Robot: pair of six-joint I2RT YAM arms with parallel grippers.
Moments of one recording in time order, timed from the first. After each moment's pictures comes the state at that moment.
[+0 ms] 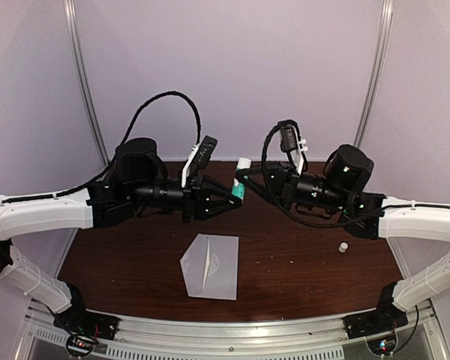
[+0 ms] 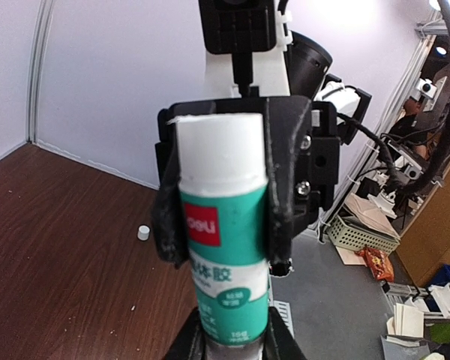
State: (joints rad) left arm -0.97 1.37 1.04 0.24 0.64 -0.30; right arm 0.94 1.27 0.90 0.58 -0.47 0.55
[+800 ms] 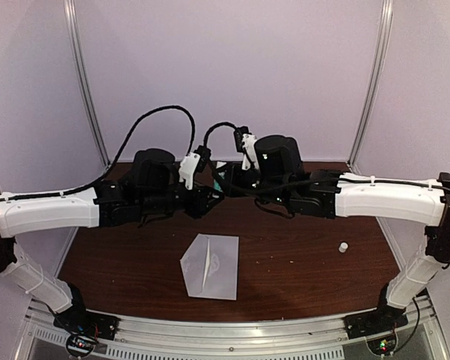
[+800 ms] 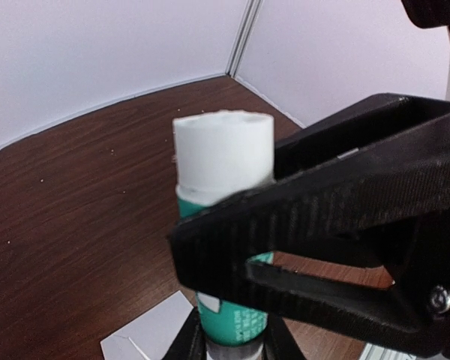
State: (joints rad) left arm -0.97 1.41 1.06 -0.03 0.00 -0.32; right arm 1.04 1.60 1.33 -0.01 0.21 0.58
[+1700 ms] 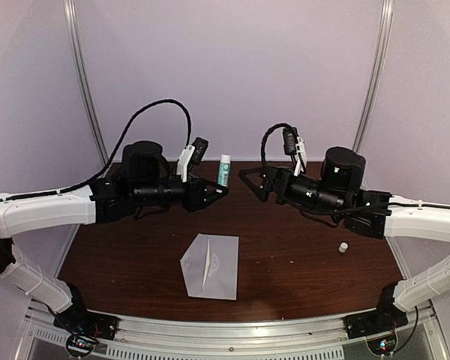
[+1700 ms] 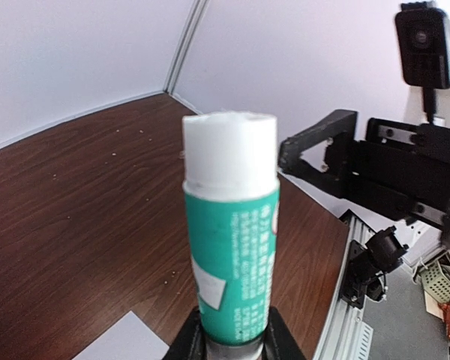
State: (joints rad) left arm -0.90 1.39 1.04 0.08 0.26 -0.35; right arm 0.96 1.24 0.95 0.23 0.02 0.55
